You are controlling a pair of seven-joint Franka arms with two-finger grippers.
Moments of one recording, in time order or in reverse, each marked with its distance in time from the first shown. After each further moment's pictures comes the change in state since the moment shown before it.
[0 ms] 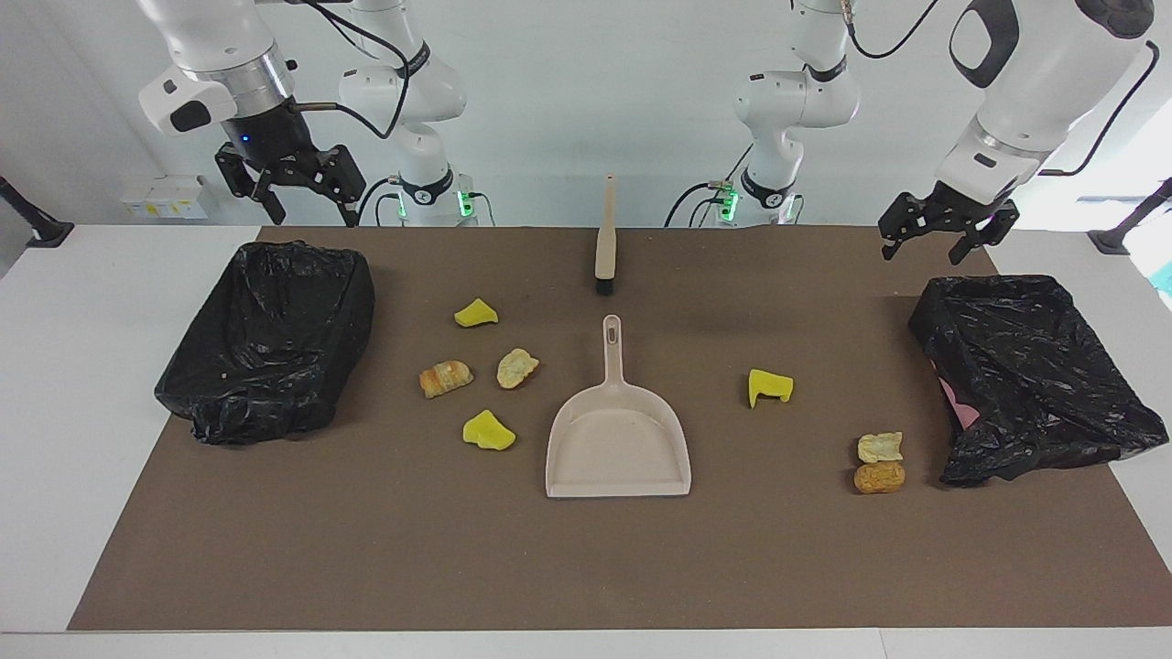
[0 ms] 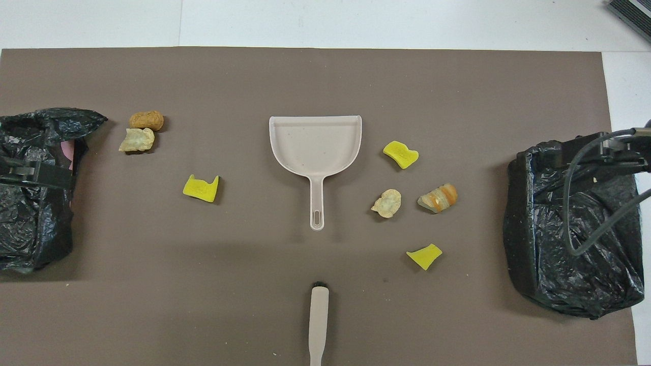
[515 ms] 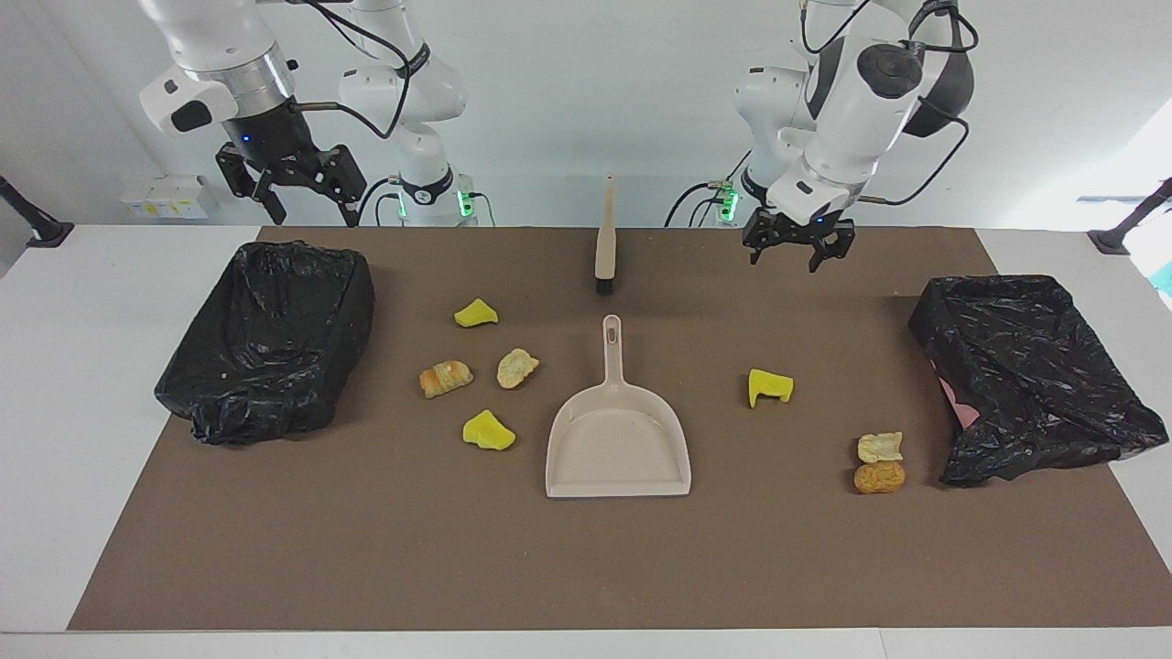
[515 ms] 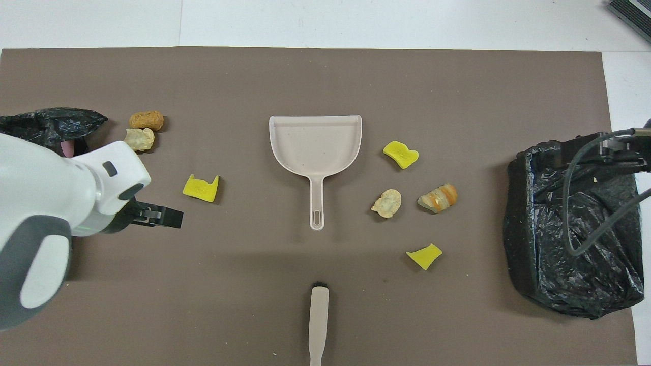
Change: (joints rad) left arm -0.262 -0.095 -0.007 -0.252 -0.009 0.143 -0.242; right arm 0.001 0.000 0.000 0.000 0.000 0.000 0.000
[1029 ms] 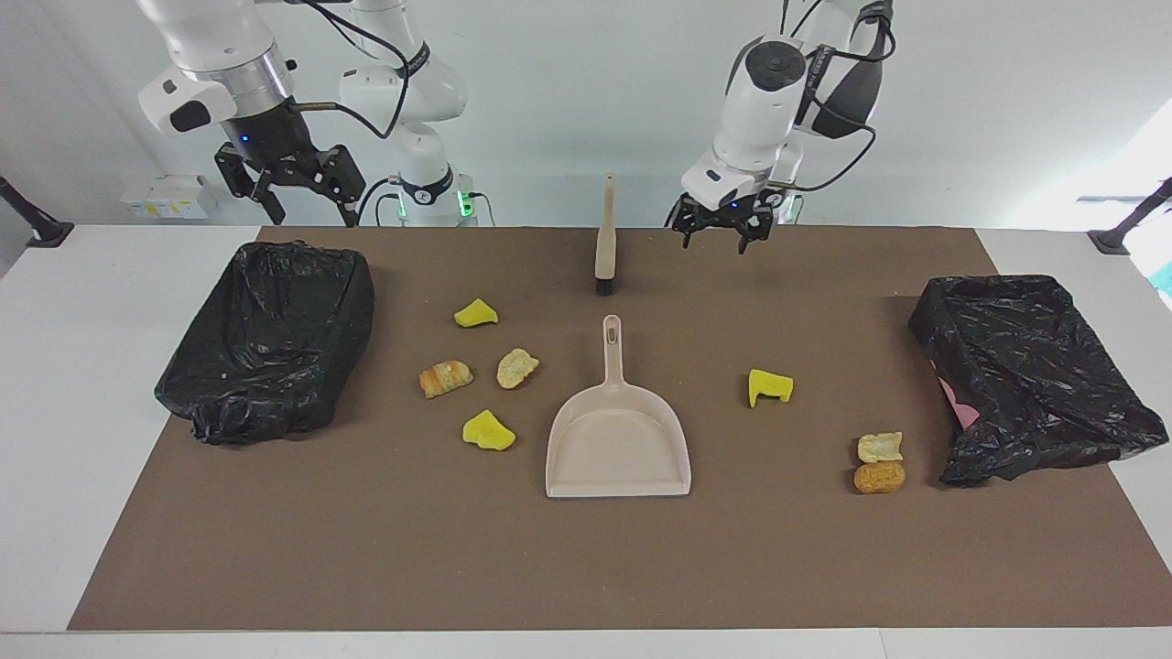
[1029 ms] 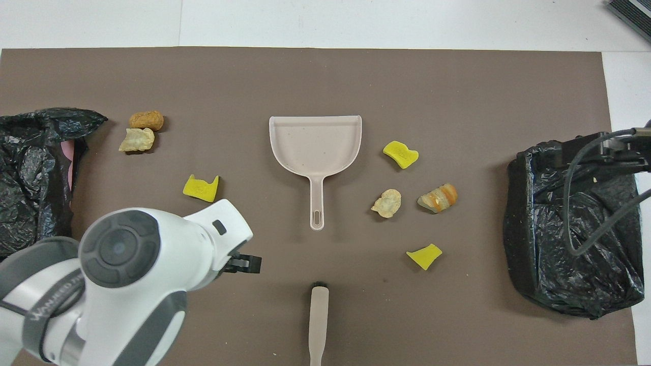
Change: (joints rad) left arm -0.322 -0.067 -0.003 -0.145 -0.002 0.073 -0.330; right arm -0.002 0.000 0.000 0.000 0.000 0.000 -0.023
